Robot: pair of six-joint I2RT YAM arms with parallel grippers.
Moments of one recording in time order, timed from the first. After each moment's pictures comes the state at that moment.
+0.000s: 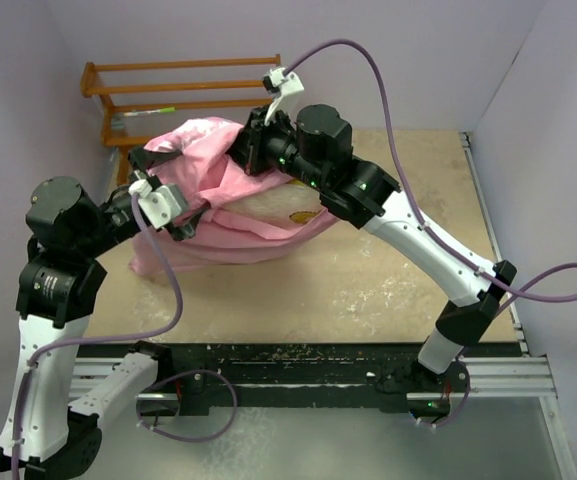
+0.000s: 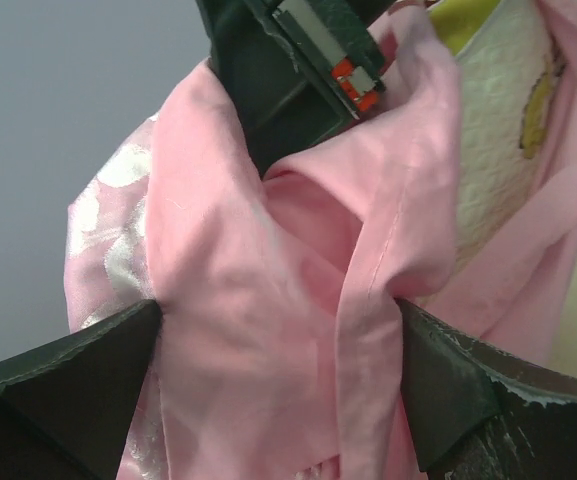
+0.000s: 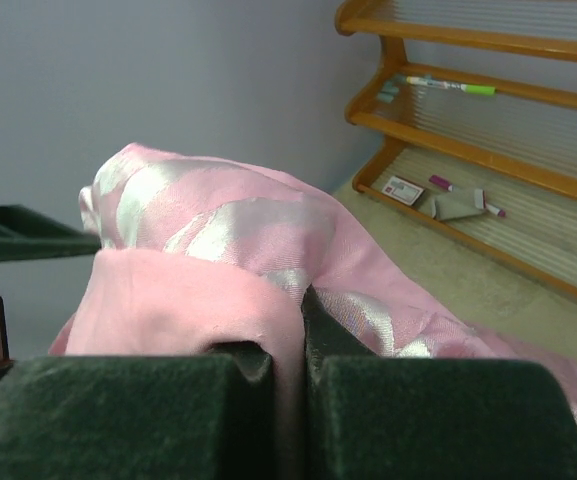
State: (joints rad) left arm -0.24 0.85 1.43 -0.59 0.64 0.63; right arm 0.91 1.68 2.00 -0.33 0.05 0.40
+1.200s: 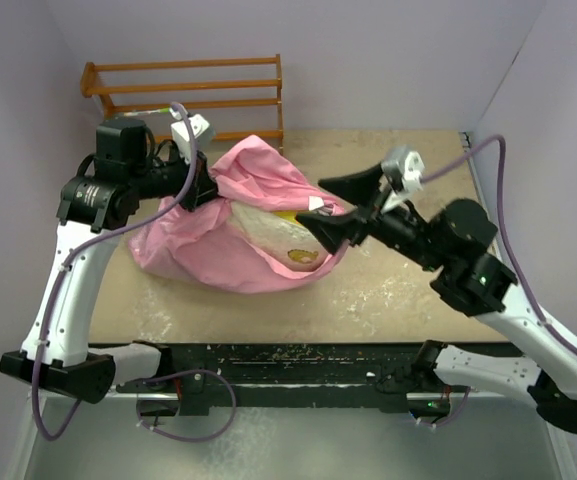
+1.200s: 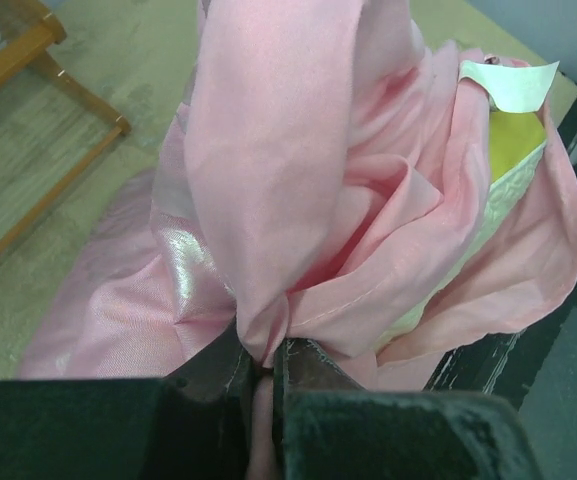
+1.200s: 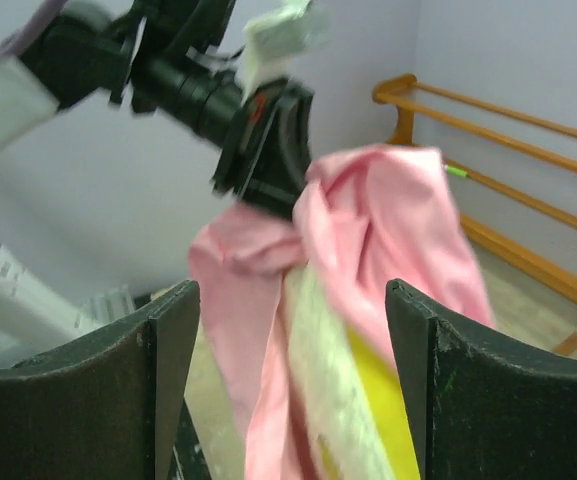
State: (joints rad) left arm -0.24 1.24 1.64 -0.95 0.65 0.21; right arm 0.91 0.99 1.32 -0.11 -0.12 0.15
